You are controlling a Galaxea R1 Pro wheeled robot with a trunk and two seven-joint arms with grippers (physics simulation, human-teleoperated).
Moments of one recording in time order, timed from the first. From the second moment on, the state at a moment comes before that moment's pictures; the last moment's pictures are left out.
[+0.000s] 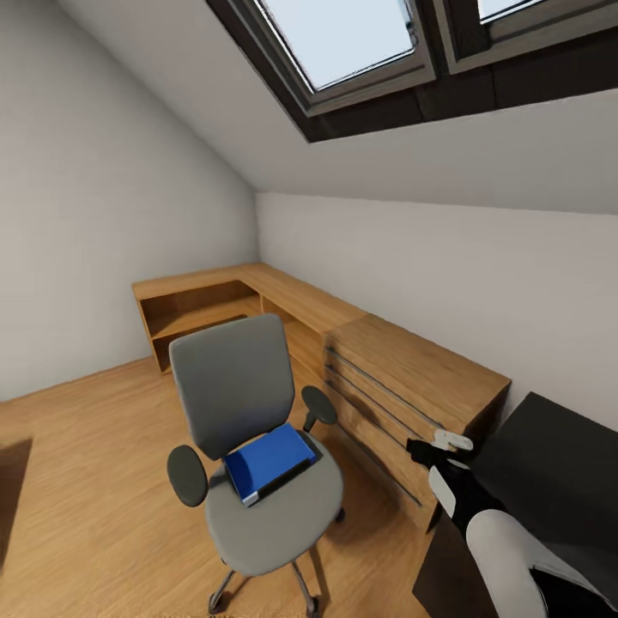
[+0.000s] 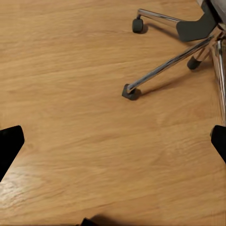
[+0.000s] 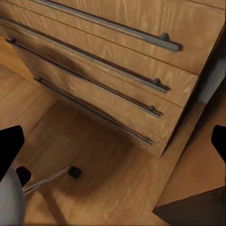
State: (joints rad) left arm -0.16 -0.02 -0.03 -0.07 0.44 -0.66 0.04; right arm -0.77 -0.01 -0.31 -0.36 0.02 0.06 -0.12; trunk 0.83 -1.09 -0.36
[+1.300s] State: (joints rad) left arm -0.16 -0.02 -0.03 -0.07 0.44 -0.66 0.04; right arm -0.77 0.06 -0.31 -0.31 0.03 -0.05 -0.11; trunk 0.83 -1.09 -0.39
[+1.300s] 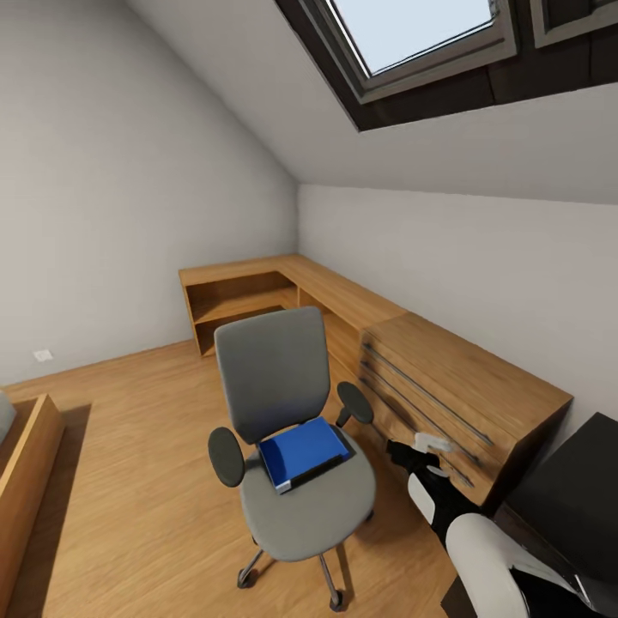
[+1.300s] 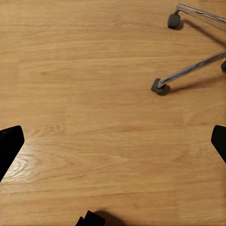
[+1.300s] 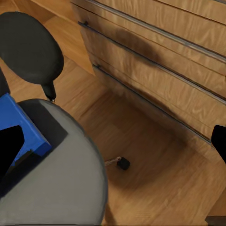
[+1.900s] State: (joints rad) left arm -0.16 -0.01 -0.03 -0.07 0.44 -0.66 0.04; right arm -0.77 0.08 -0.31 -0.31 0.03 -0.07 -0.11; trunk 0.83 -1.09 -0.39
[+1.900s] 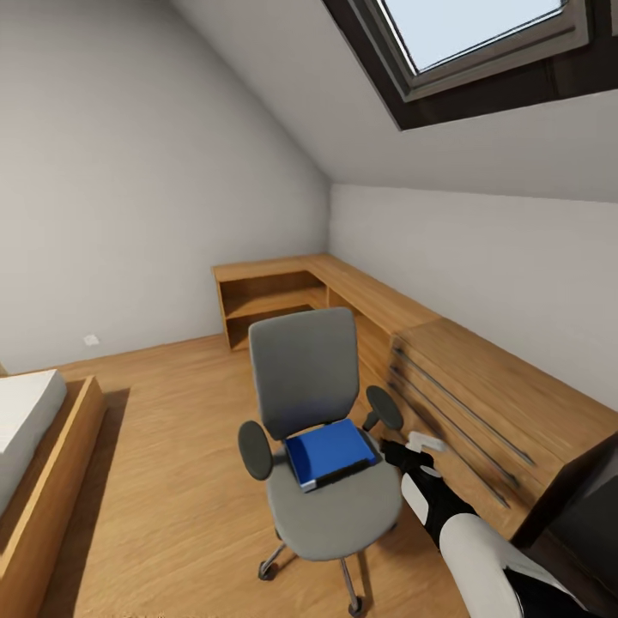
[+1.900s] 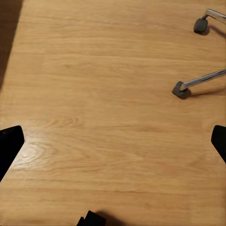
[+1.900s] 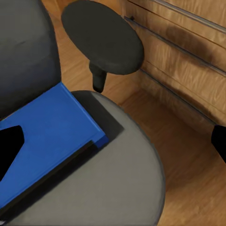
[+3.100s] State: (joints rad) left arm -0.16 -0.01 -0.03 -0.07 0.44 -0.67 0.04; right arm -0.77 0.08 -0.31 -0.28 0.09 -0.07 -0.10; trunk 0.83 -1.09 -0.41
